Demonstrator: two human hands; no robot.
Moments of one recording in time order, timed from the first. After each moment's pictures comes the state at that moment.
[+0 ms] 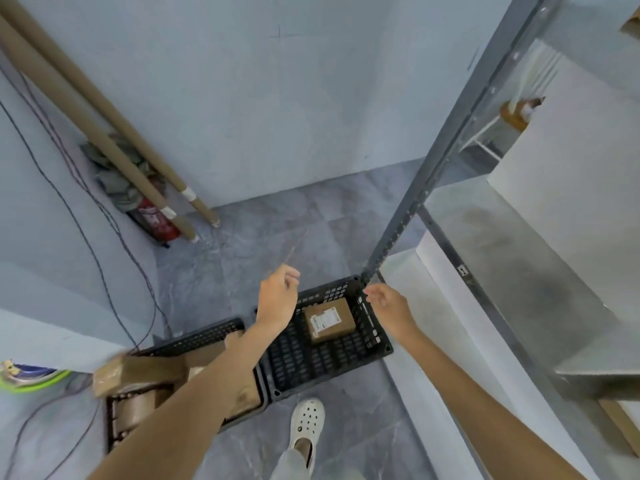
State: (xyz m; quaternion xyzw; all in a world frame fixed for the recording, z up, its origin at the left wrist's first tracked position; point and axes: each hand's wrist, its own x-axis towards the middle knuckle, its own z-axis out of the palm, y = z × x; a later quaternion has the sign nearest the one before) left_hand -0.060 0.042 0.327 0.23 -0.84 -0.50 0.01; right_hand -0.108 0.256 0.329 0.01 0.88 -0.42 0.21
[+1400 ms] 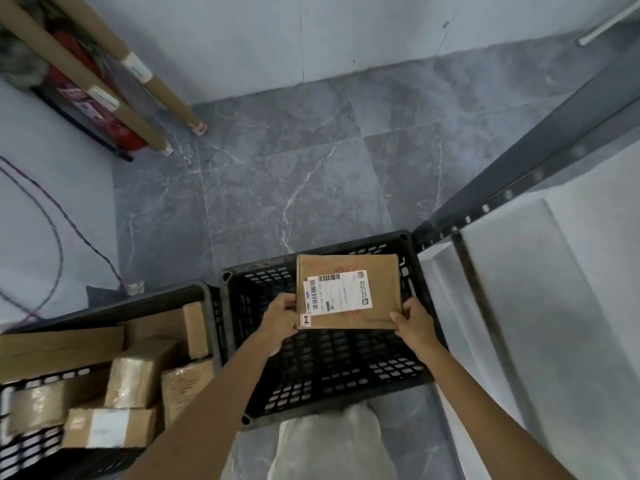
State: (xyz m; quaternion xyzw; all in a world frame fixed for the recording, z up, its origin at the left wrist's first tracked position) left_hand -0.157 0.058 -0.130 0.48 -0.57 -0.62 -0.22; right_hand -0.242 0.284 -0.134 0.11 0.87 -0.33 0.34
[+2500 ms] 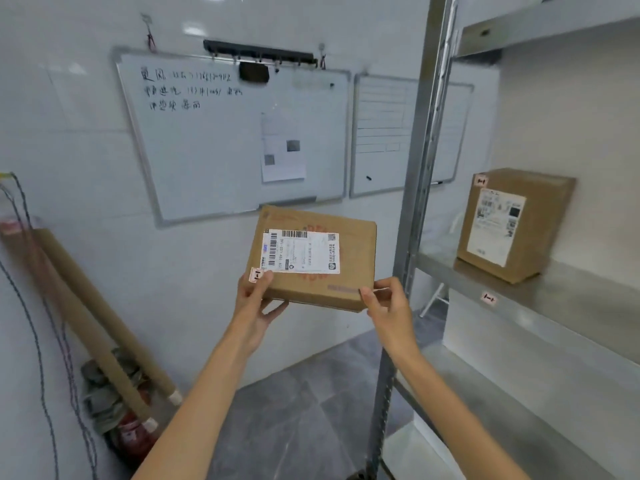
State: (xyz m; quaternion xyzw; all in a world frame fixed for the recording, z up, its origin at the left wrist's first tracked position) left_hand -0.173 -0.009 0.632 0.03 -0.50 -0.86 0.11; right_hand -0.183 0.214 0.641 -0.09 0.76 -0.62 -0.15
